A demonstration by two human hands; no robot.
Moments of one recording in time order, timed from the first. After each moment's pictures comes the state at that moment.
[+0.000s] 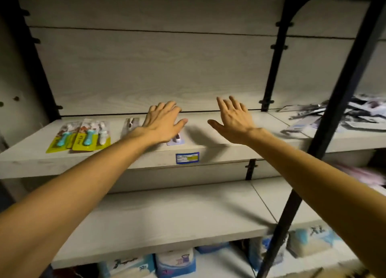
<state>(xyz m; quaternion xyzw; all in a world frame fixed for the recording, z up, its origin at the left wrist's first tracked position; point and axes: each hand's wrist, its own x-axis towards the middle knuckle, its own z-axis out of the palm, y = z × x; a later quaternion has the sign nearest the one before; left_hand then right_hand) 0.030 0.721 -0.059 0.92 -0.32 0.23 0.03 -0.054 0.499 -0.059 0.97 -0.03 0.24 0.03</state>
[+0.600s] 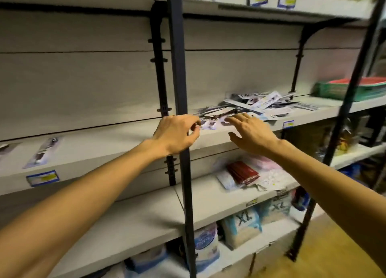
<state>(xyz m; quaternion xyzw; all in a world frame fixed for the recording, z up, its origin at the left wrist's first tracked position) -0.190 0.369 -0.046 0.78 -0.54 0.30 0.13 -0.321 0.147 -0.061 0.96 -0.05 0.26 0.10</state>
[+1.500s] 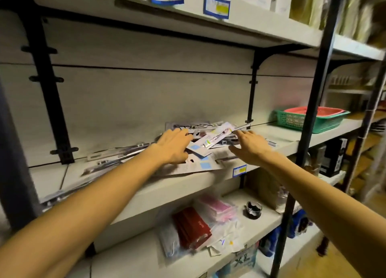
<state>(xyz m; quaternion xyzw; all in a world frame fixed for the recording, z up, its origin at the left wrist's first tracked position) -0.105 -0.001 -0.028 0.80 -0.55 0.24 -0.07 -0.278 -0.190 -0.038 0.94 -0.27 0.19 0.06</state>
